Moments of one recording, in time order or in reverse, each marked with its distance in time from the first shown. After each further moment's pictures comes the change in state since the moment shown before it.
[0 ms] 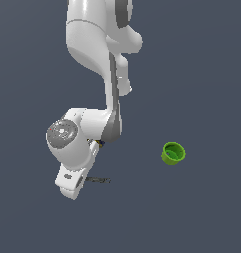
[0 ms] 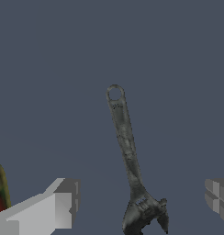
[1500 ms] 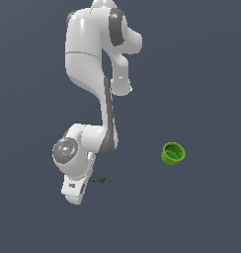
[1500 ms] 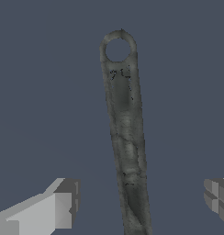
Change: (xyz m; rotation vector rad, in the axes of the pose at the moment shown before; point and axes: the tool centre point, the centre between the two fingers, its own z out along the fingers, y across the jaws) arm -0.010 0.011 0.075 -0.009 0.015 -0.124
